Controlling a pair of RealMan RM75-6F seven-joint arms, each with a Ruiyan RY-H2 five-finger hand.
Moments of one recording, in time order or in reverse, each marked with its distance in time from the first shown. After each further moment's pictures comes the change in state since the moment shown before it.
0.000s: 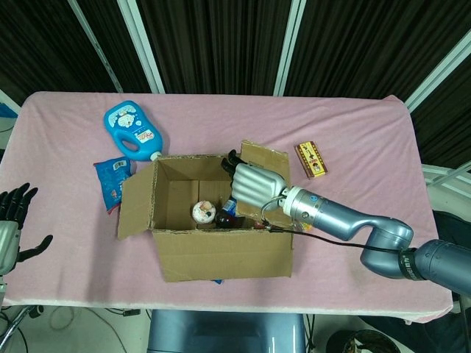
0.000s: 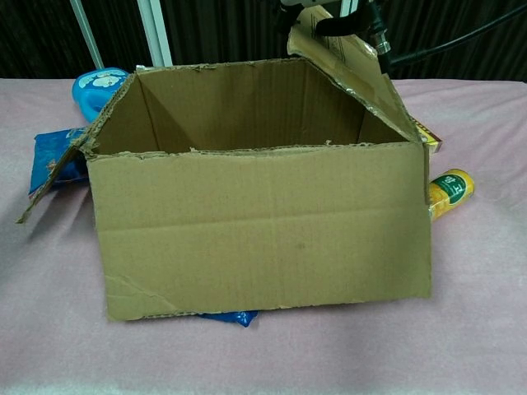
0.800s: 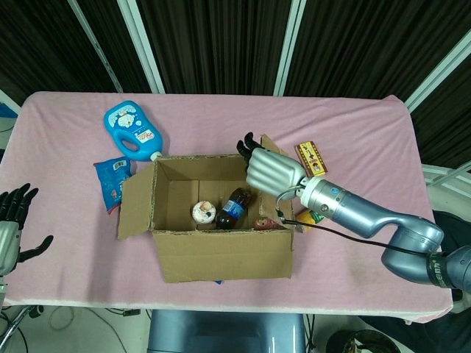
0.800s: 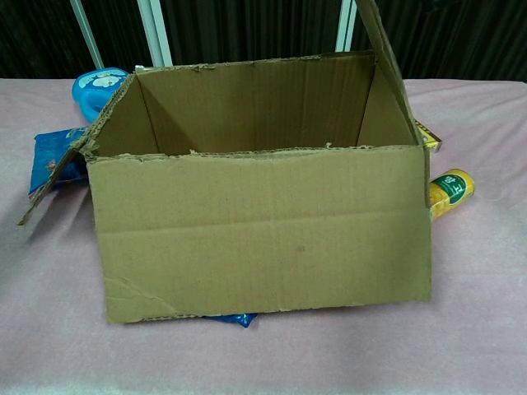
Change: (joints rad) left arm 0.003 0.000 0.000 -0.007 0.003 0.000 0.008; right arm -0.027 0.152 0.030 -0.068 0.046 -0.013 -0.028
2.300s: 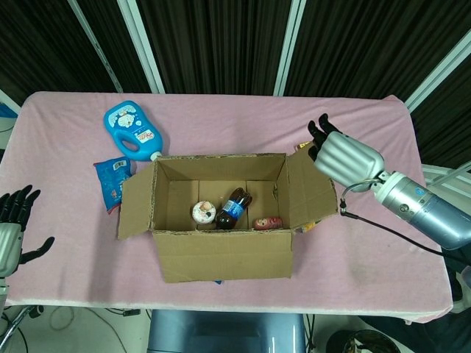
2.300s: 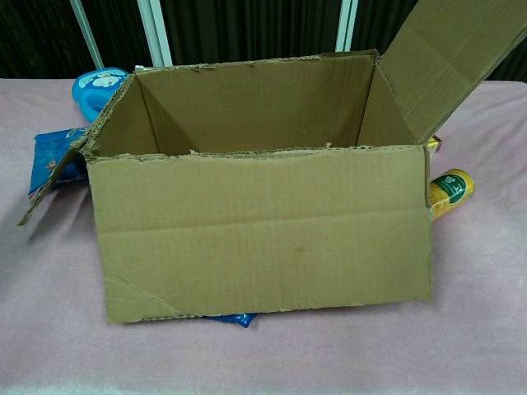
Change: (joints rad) left arm 0.005 -0.005 0.004 -0.006 0.007 0.005 0.027; right arm -0.201 0.276 -0.036 -0.026 -0.137 0.136 0.150
